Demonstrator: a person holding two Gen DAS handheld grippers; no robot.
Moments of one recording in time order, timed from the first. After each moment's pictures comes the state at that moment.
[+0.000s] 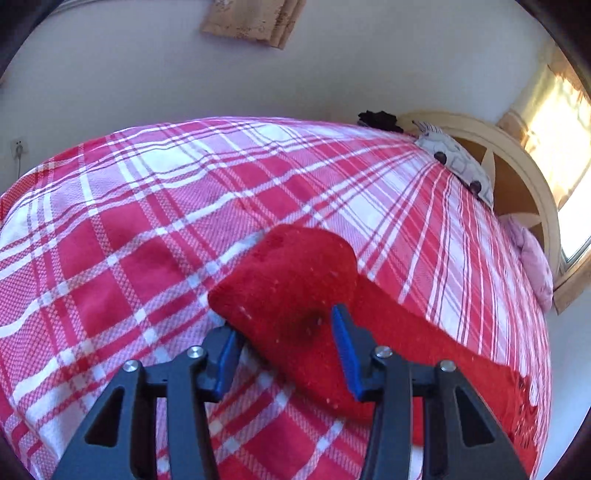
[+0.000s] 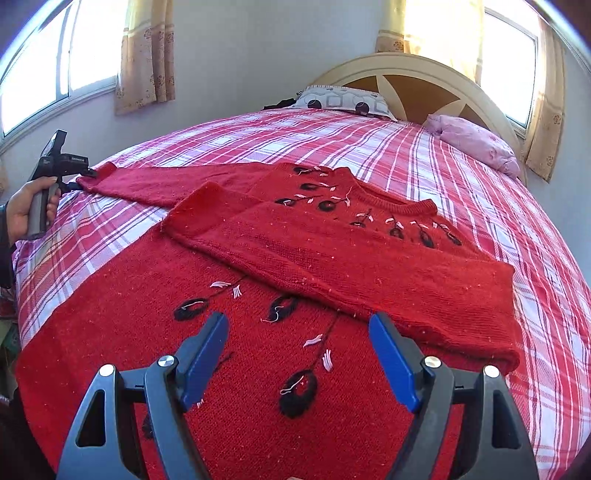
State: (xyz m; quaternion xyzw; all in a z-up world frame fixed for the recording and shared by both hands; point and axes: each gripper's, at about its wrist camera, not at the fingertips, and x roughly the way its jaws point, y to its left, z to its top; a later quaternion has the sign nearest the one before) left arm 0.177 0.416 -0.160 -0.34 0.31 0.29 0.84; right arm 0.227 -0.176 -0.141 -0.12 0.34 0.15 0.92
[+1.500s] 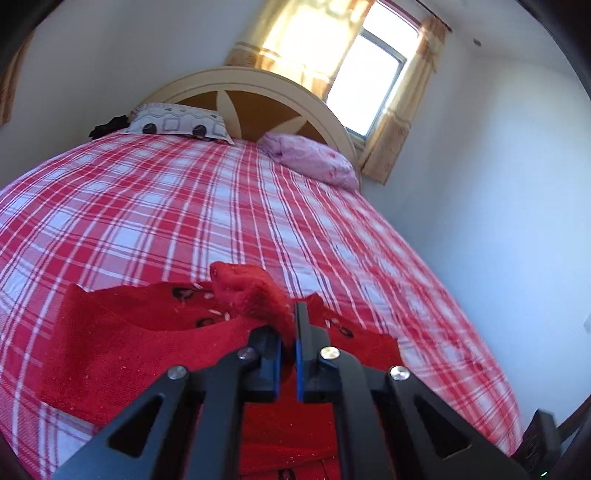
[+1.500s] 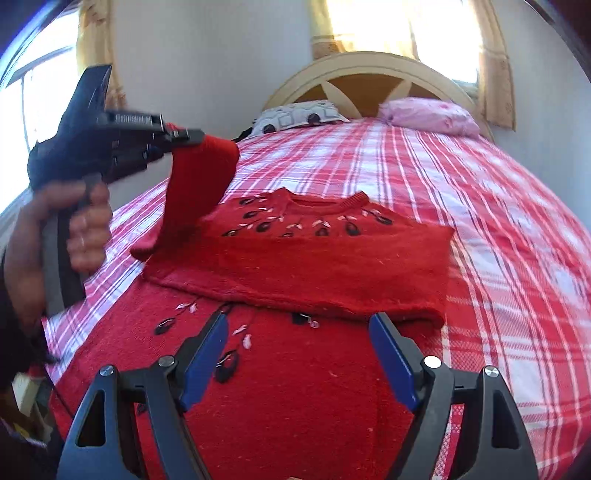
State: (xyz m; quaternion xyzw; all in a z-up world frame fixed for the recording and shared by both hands) left arm 0.302 0.009 -0.058 -0.17 0.29 -0.11 0.94; right arm 0.210 -0.277 -0.115 0.03 0.32 0.11 0.94
